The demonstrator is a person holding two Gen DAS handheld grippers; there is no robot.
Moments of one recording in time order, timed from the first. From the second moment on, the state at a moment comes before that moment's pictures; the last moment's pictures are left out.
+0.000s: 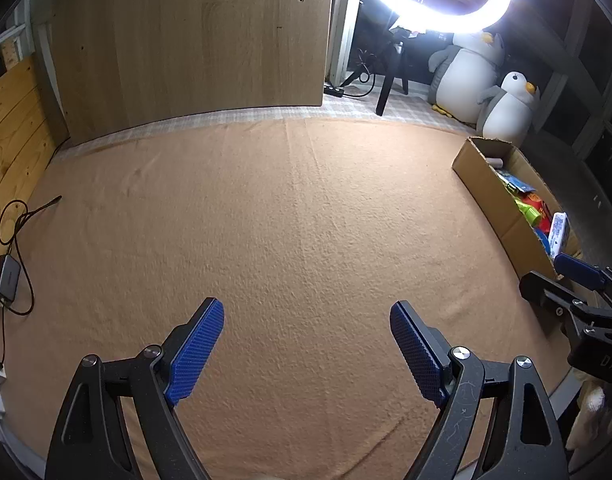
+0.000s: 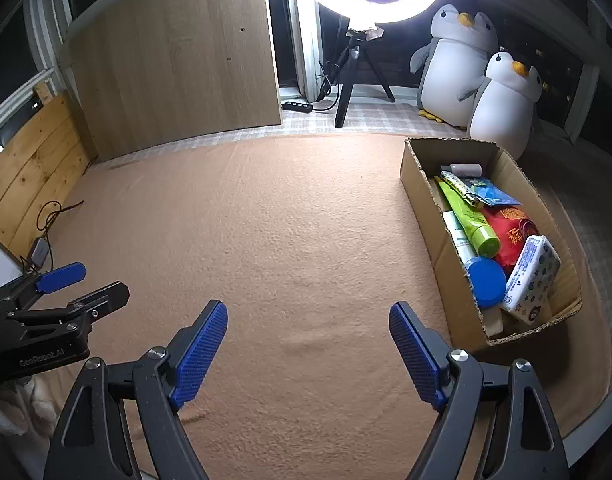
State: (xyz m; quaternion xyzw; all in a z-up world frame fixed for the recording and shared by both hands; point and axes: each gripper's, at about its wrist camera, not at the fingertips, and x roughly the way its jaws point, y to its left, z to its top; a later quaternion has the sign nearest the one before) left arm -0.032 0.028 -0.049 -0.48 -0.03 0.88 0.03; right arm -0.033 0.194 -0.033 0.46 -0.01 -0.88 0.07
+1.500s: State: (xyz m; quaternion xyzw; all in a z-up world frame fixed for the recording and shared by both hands) left arm -0.036 0.026 -0.052 -0.49 -0.05 0.87 0.01; right arm -0.037 0.183 -0.037 0.47 0.00 -0.88 0.07
